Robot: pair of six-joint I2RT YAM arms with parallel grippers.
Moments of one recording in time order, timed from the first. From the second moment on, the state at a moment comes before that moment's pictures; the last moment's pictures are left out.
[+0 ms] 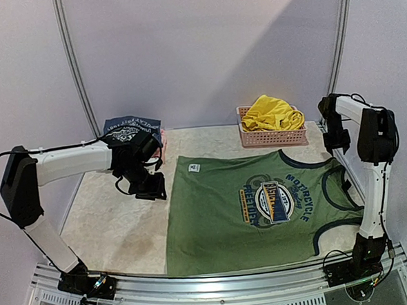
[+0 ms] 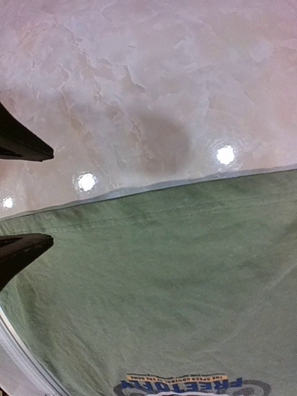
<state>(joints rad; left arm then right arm) -0.63 1.67 1.18 -0.78 0.09 -0.50 -0.06 2.26 1.97 -1.23 0.44 0.24</state>
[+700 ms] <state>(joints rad) -0.78 1.81 1.34 -0.79 0.08 -0.46 0.08 1.70 1.52 -1.15 0.08 0.34</state>
